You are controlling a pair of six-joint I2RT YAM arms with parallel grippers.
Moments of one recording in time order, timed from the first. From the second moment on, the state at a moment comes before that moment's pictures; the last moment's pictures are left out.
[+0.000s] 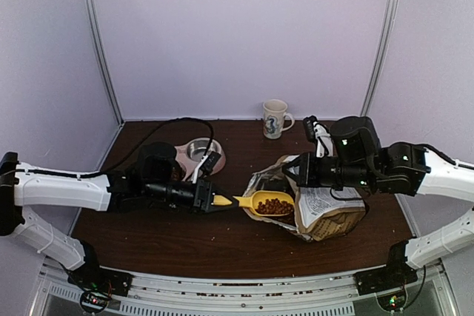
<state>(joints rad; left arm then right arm) -0.98 1.35 0.74 0.22 0.54 -0.91 1.07 1.12 1.03 -0.44 0.20 0.80</state>
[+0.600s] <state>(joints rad) -0.93 1.15 0.65 0.32 0.57 -1.09 1.05 1.07 1.00 -0.42 0.24 0.84</state>
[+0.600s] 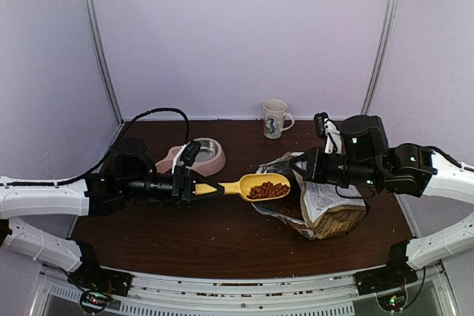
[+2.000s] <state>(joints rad) -0.35 0.76 0.35 0.33 0.39 -1.31 1.02 1.02 0.98 -0.41 0.28 0.86</state>
